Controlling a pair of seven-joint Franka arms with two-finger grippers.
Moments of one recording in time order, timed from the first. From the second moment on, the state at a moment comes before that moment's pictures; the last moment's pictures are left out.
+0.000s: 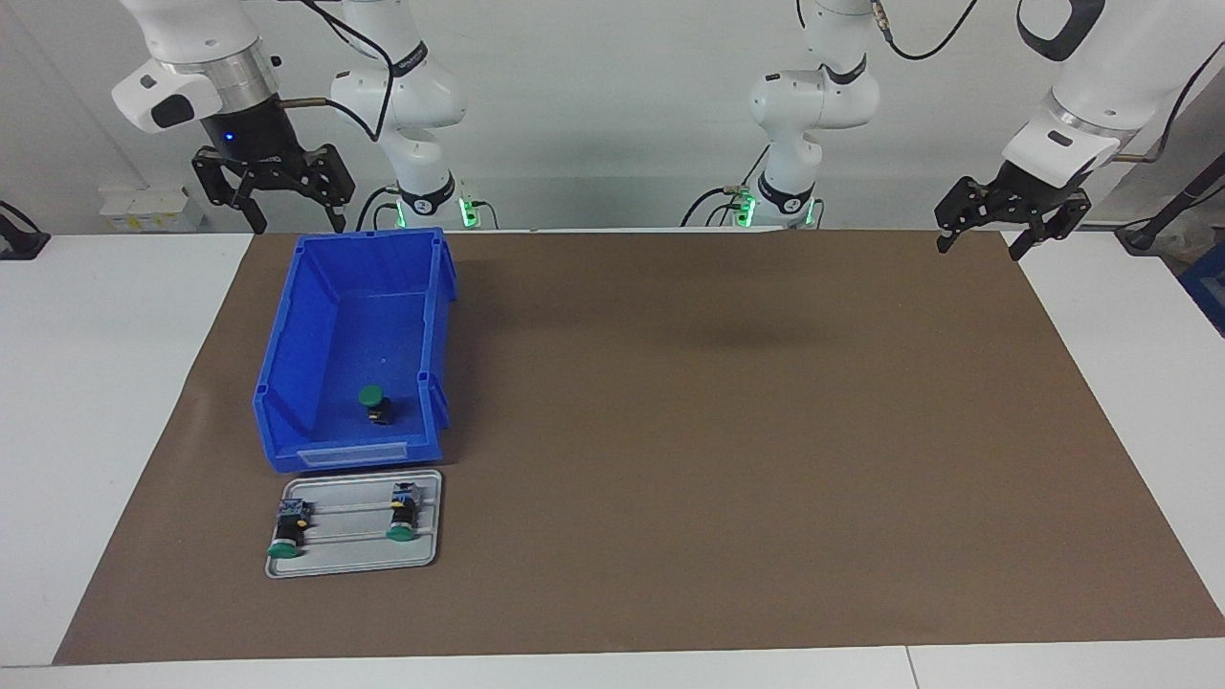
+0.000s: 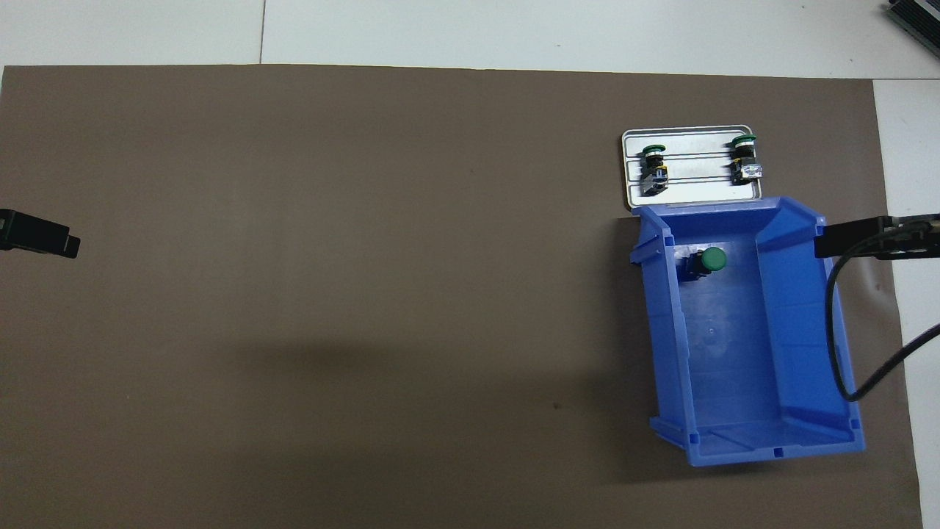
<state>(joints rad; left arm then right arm) -0.07 0.00 0.09 -1.54 -0.02 1.51 0.22 -0.02 -0.10 0.05 -1.59 0.01 1.57 0.05</state>
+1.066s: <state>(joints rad) -0.07 0.00 0.09 -1.54 -0.02 1.51 0.22 -0.02 0.09 0.04 -1.45 0.01 1.53 0.18</state>
